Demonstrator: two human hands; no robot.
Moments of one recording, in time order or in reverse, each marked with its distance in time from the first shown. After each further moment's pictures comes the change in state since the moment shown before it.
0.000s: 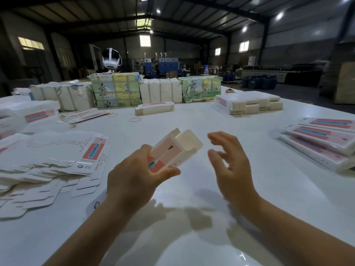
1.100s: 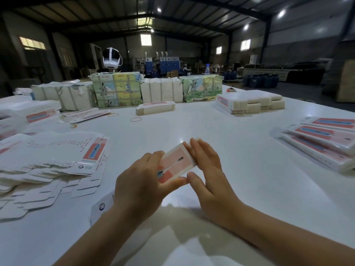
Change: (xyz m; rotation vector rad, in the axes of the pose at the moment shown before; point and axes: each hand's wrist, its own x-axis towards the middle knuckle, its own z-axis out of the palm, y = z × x) left_hand -0.008 0.012 0.009 0.098 -0.002 0.108; right_hand -0.020 -0.016 0.016 -0.114 -0.463 -0.001
